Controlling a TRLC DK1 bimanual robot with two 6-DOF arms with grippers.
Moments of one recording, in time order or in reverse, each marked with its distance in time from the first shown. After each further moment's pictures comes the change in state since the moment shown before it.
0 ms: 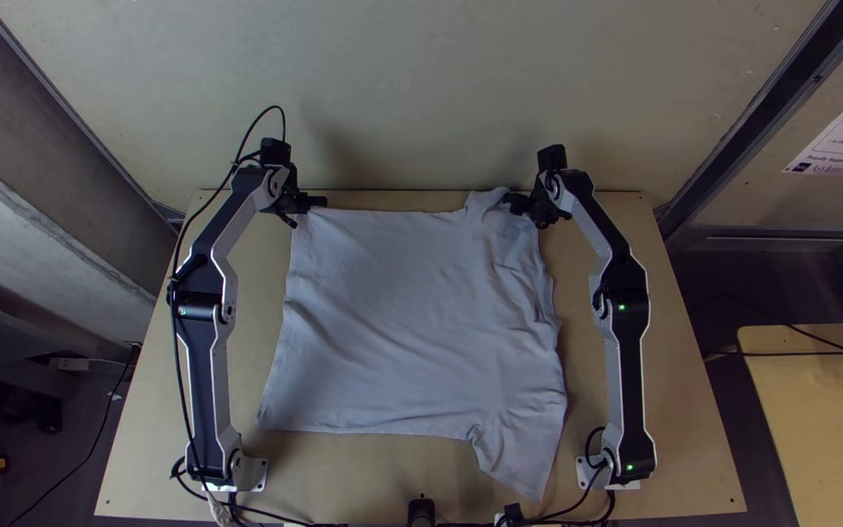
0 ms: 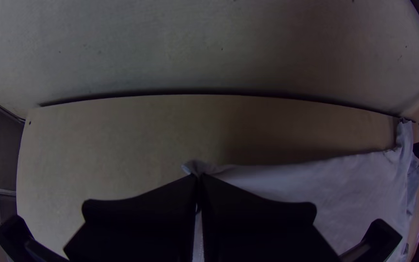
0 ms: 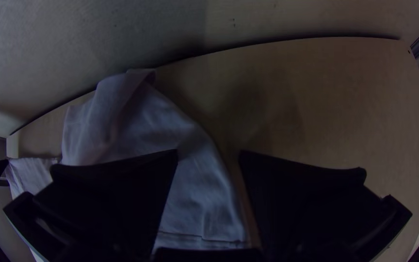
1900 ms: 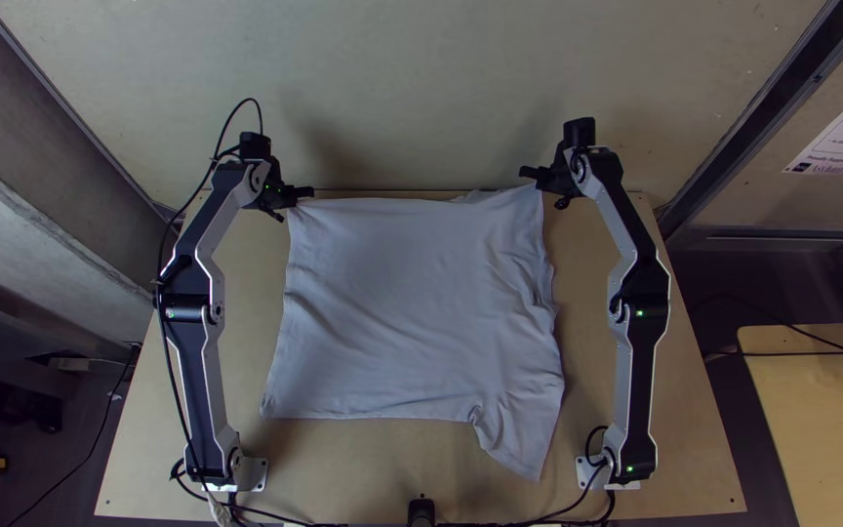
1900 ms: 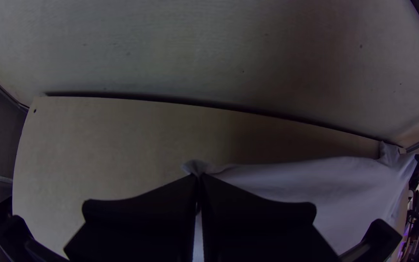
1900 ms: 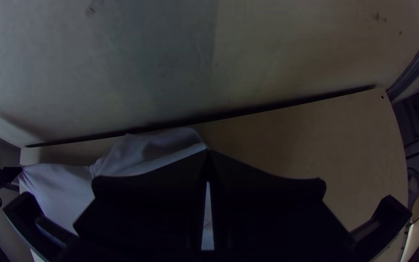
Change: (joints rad) left arm 0.059 -0.039 -0.003 -0.008 0.083 -0.067; right arm -0.040 -0.131 0.042 0.006 0.000 -0.055
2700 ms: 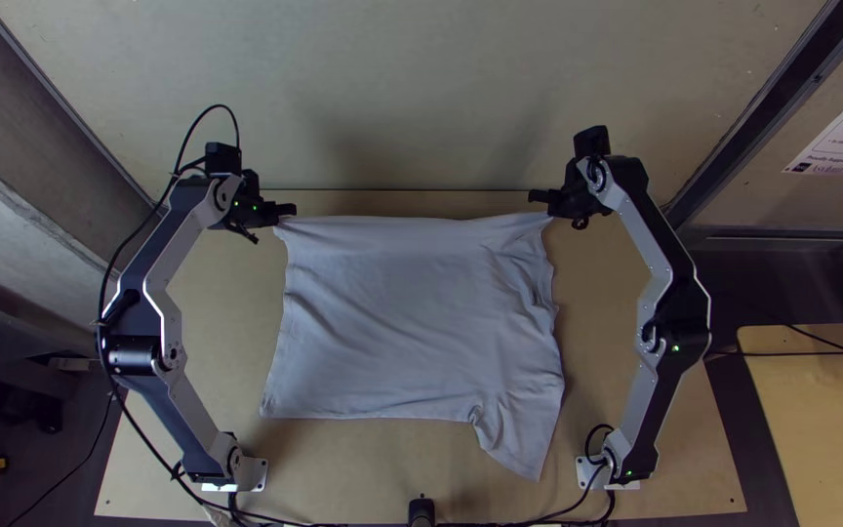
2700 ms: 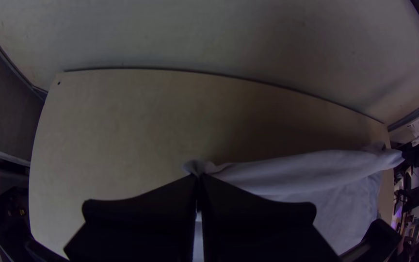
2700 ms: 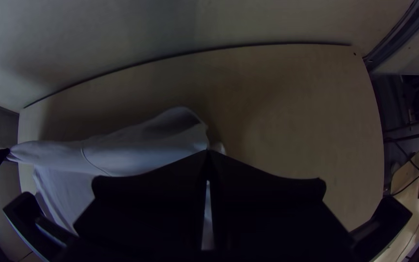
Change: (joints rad) left arm 0.028 -0.405 -0.441 0.004 0.084 0.050; right arm 0.019 -0.323 -0.354 -0.168 0.003 -0.045
